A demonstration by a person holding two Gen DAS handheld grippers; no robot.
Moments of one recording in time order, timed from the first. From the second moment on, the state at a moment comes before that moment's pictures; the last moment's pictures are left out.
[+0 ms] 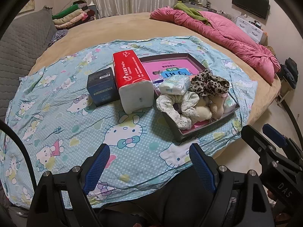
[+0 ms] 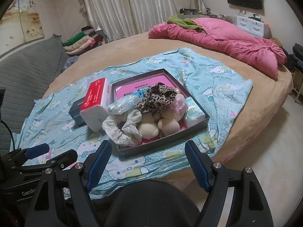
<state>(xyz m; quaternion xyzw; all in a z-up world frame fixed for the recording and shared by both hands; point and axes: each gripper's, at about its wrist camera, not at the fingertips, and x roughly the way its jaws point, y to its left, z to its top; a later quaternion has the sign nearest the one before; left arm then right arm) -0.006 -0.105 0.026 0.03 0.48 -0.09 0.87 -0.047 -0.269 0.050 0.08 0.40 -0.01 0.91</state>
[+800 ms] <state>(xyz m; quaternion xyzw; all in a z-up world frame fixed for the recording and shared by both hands) 0.005 -0.098 0.002 0.03 0.49 -0.08 0.87 -0.041 -0.266 0.035 0.07 0.42 -0.02 0.91</state>
